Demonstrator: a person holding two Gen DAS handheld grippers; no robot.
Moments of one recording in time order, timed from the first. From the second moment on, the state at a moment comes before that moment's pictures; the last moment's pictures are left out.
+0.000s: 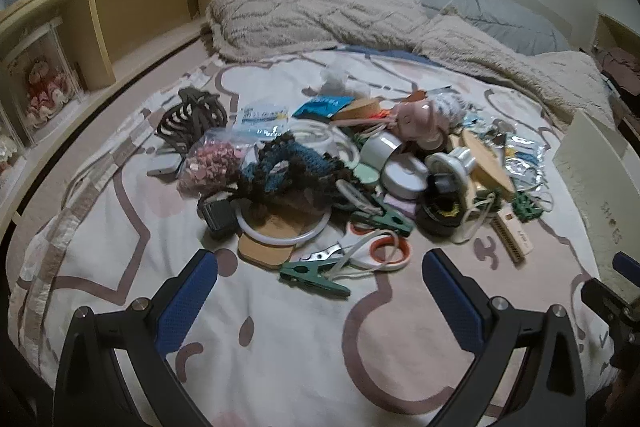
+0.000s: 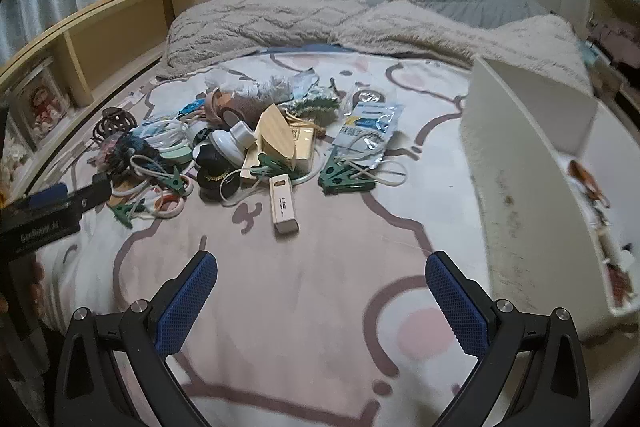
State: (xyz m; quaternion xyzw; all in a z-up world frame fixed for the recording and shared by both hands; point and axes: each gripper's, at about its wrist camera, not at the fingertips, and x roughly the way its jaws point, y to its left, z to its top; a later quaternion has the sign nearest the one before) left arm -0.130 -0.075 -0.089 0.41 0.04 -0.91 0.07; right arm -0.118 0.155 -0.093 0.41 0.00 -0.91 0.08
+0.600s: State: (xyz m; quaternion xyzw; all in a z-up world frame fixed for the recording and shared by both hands) left arm -0.149 -0.093 -0.140 0.47 0.04 -0.88 0.09; right arm -0.188 0.126 -0.149 0.48 0.06 -0.87 0.10
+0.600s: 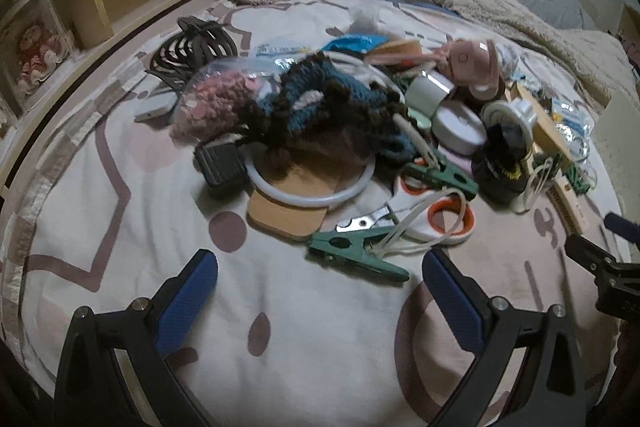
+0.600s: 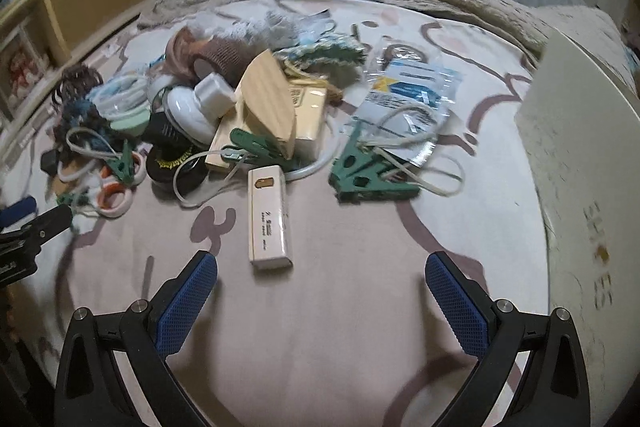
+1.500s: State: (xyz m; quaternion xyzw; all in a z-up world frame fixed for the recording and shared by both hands) left arm -0.143 -0.094 -0.156 0.44 0.06 -0.89 0.09; right arm -0.194 0.139 -0.165 0.47 0.04 -0.88 0.11
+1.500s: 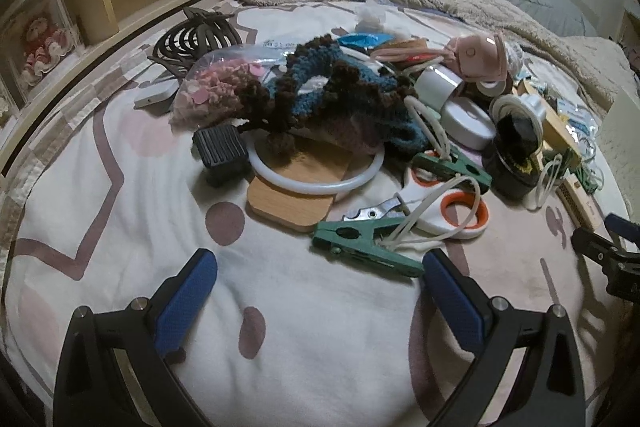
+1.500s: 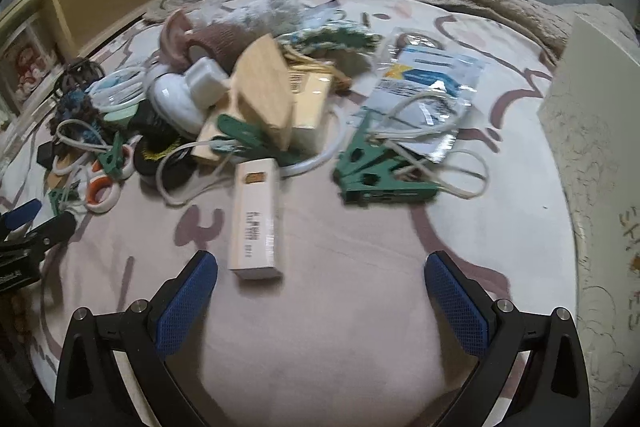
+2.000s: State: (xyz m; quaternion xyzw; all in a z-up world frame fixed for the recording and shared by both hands) left arm -0.141 -0.086 -0.152 0.41 0.04 -0.91 0.08; right arm -0.204 0.183 -0.163 0.48 0.00 -0.88 0.03
